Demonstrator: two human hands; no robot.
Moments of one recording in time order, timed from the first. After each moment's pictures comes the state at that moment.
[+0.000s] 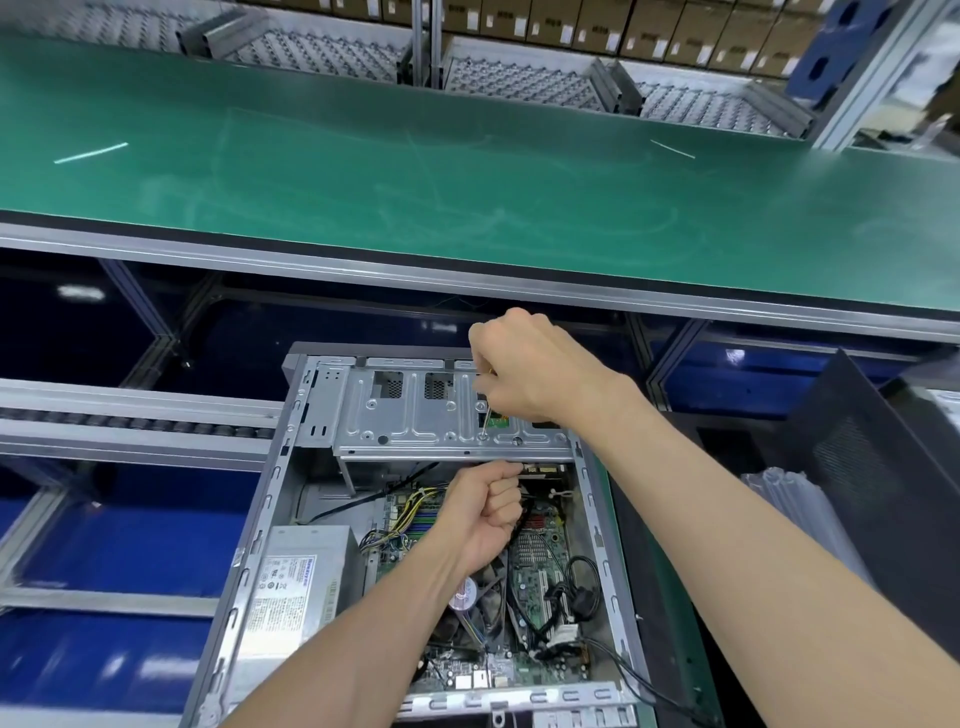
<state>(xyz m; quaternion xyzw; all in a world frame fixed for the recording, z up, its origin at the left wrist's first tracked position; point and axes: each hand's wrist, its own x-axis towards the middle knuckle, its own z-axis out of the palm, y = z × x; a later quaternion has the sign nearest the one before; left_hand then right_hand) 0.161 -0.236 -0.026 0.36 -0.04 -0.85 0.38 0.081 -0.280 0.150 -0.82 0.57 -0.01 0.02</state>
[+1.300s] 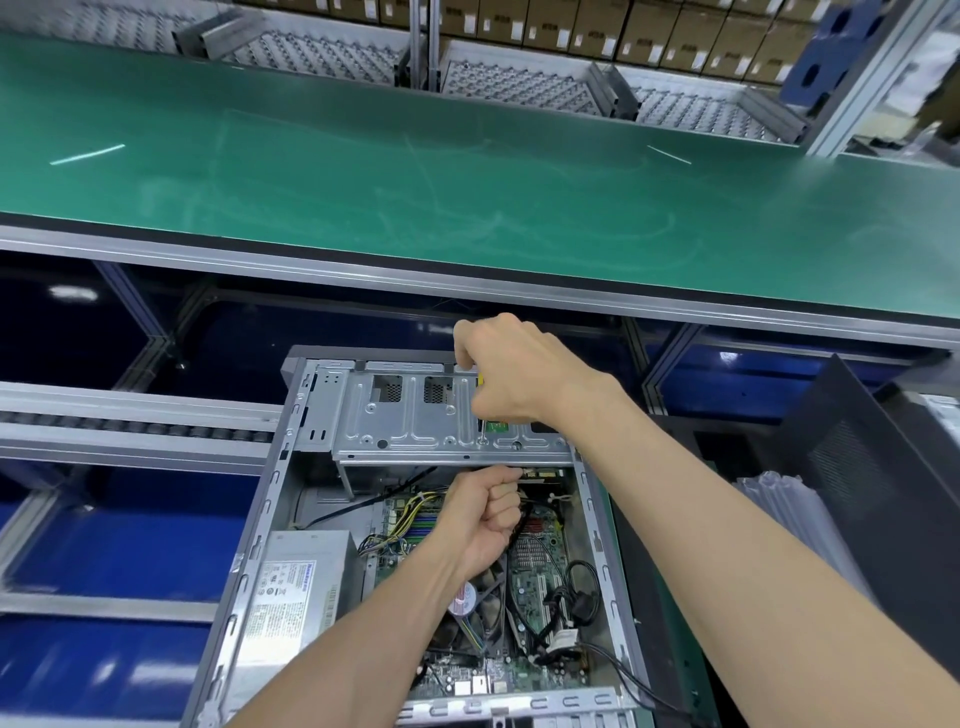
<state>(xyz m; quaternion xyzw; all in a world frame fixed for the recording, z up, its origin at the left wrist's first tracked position) 0.162 -0.237 -0.027 0.37 -0.05 -0.84 0.38 0.092 -0.283 0.155 -0.81 0.58 -0.02 0.07</state>
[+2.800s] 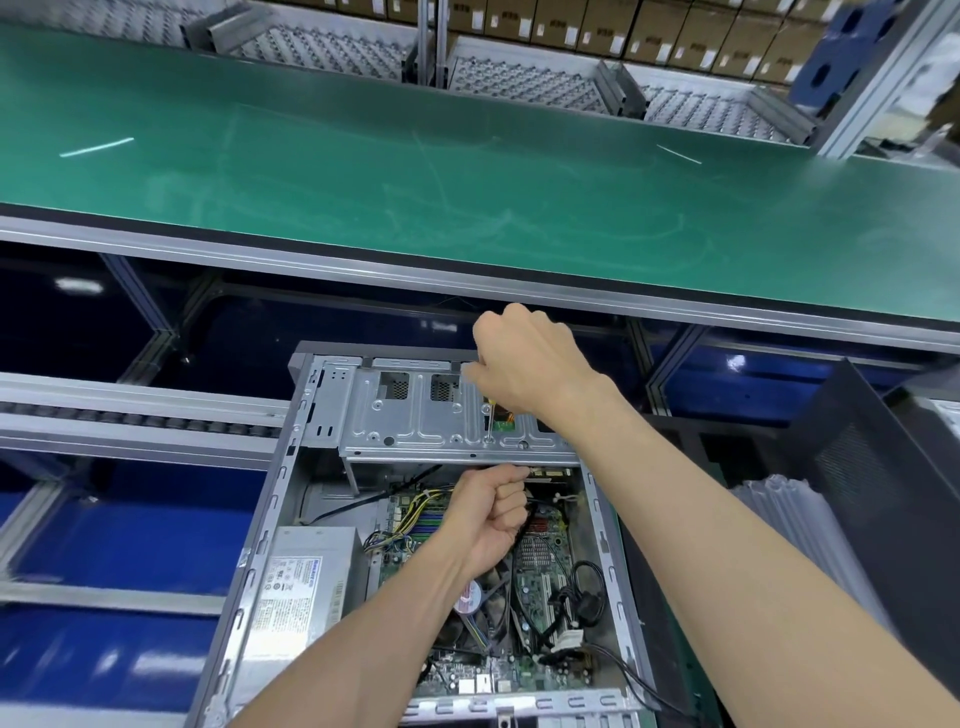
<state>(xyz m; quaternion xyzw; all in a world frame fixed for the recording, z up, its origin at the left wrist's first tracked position) 0.163 -0.236 -0.025 0.37 -0.06 -0.84 0.38 0.097 -0.290 0.148 -0.79 0.61 -0.02 0.01</state>
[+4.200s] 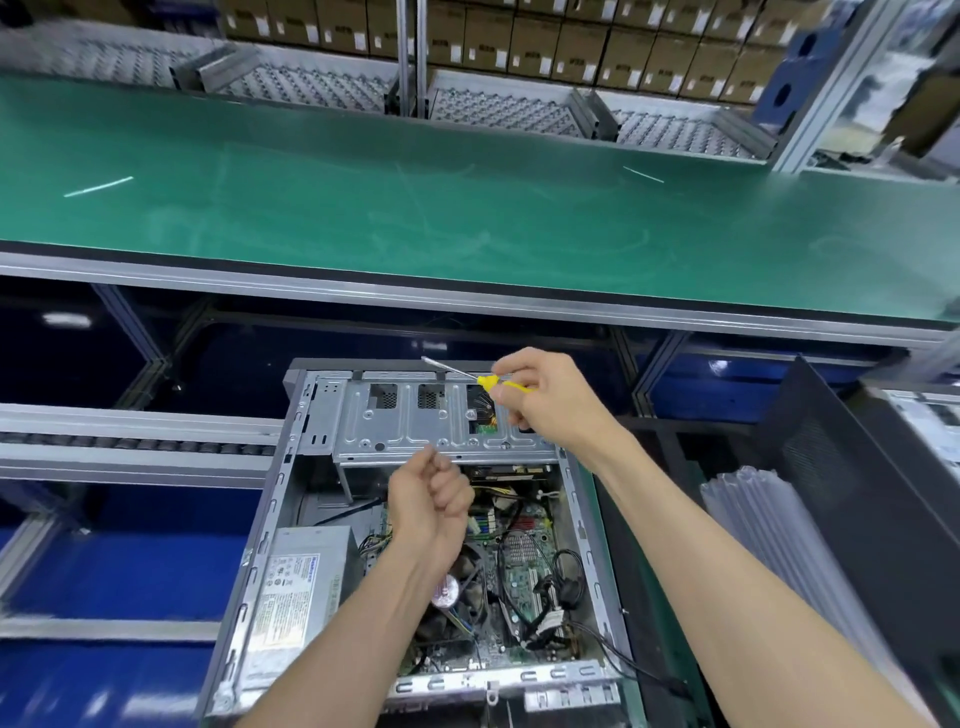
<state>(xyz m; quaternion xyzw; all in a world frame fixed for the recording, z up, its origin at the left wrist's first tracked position) 0.196 -0.220 0.016 0.37 0.01 -0.77 0.52 0.049 -0.245 0.124 -0.58 0.64 -0.33 0.38</state>
